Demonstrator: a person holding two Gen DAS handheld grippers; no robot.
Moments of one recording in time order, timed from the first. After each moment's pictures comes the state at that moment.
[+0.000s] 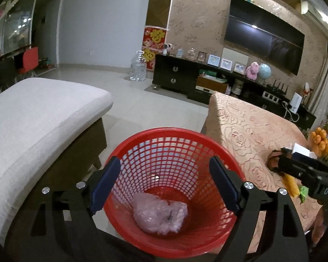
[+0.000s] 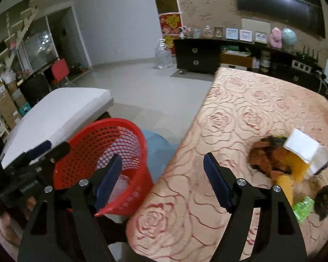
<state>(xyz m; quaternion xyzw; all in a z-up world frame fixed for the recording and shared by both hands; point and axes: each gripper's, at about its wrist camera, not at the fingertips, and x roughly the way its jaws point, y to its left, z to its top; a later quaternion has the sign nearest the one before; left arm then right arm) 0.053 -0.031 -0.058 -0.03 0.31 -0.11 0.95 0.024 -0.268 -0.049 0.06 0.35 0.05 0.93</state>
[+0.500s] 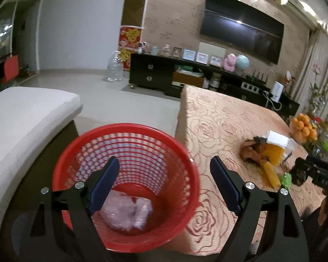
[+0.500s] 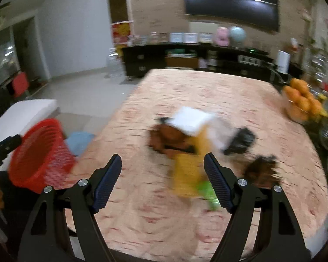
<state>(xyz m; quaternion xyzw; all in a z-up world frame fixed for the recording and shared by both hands) 0.037 -0.104 -0.062 -0.01 0.31 -0.17 0.94 -0.044 -0.404 -0.067 0.06 0.34 -0.11 0.93</state>
